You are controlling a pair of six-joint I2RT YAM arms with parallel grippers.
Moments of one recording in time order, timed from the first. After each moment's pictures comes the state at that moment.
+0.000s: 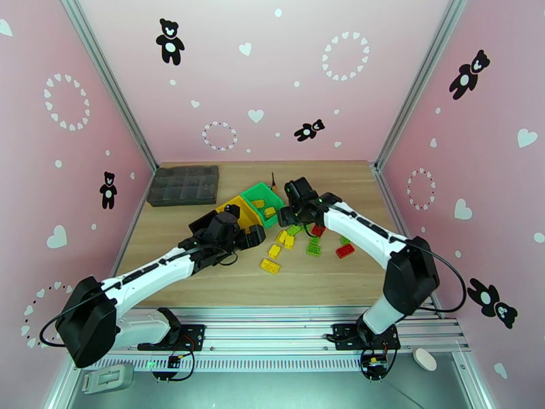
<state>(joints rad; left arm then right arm) -0.71 1.28 0.75 -0.17 0.07 -0.88 0.61 1.60 1.27 -0.71 0.05 0.34</state>
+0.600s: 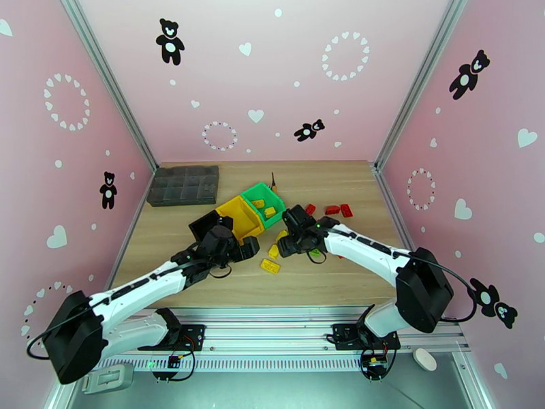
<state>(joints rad) -0.73 1.11 0.61 -0.19 0.01 -0.92 0.75 1.51 1.02 -0.68 0.04 0.36</state>
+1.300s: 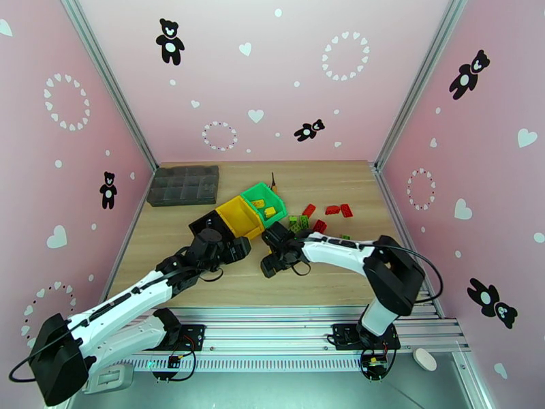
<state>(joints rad) -0.69 0.98 0.58 -0.28 -0.03 -0.92 0.89 1.72 1.03 -0.57 -0.08 0.34</state>
